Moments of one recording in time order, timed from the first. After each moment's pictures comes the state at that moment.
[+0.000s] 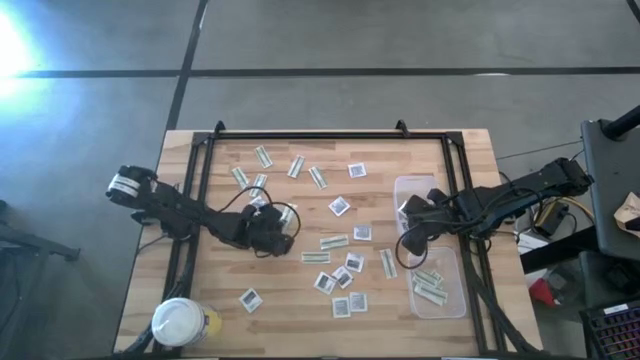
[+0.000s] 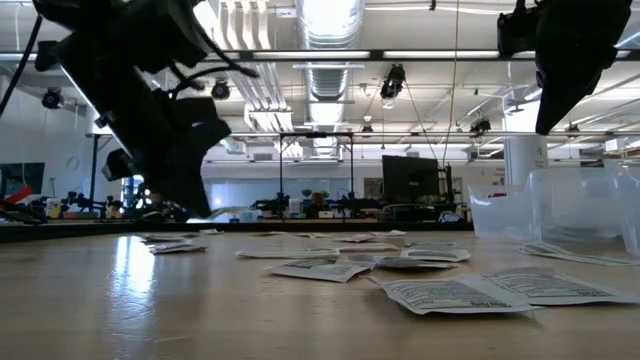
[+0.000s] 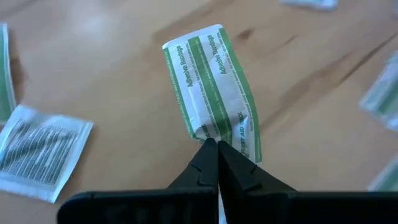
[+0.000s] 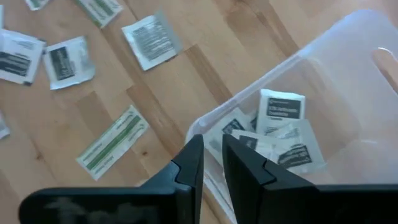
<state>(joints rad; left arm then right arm) -0.26 1.49 0.70 -0.32 -0.59 -1.06 0.30 1.11 0.88 -1.05 0.31 0.86</state>
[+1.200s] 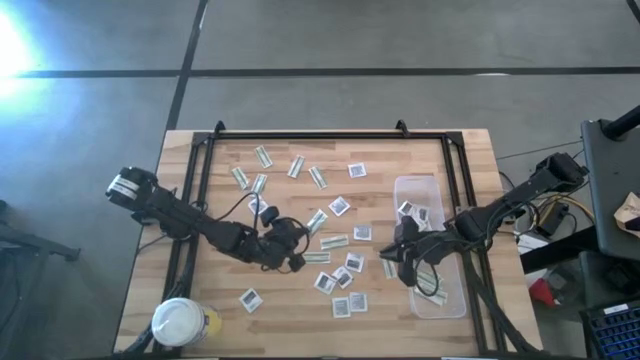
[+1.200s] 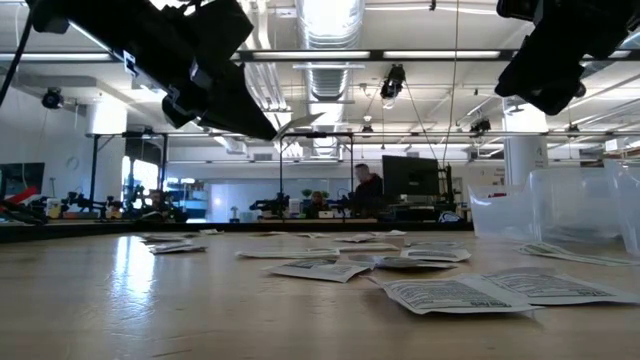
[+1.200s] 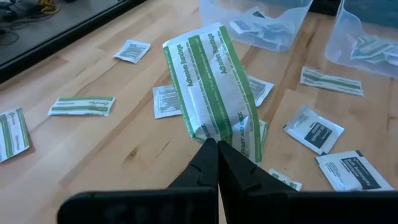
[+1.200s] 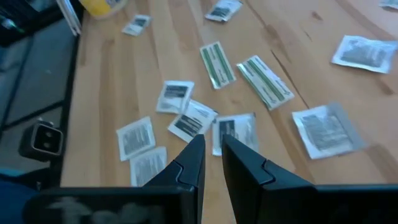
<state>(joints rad) -0.37 1.50 0.79 0.03 -0.75 -0.56 0.50 1.11 0.63 -0.22 0.35 0.75</state>
